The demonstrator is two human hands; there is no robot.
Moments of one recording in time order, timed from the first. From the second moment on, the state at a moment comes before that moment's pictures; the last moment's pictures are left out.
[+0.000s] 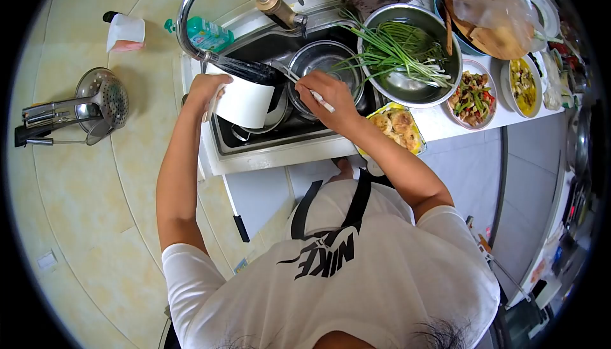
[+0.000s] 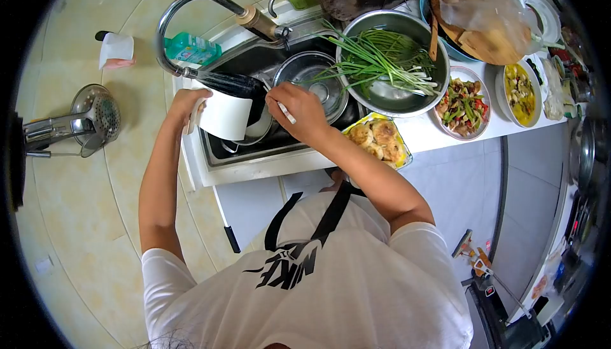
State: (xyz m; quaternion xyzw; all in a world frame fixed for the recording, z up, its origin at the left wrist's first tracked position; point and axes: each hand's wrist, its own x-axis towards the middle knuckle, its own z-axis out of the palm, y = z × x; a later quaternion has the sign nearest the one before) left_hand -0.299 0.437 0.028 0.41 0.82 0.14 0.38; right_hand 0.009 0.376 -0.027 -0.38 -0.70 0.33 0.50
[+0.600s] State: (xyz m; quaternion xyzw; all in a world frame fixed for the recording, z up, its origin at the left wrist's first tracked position) left_hand -0.297 0.435 0.045 0.41 0.81 0.17 0.38; right_hand 0.005 0.375 -0.032 -0.37 -0.70 0.34 0.51
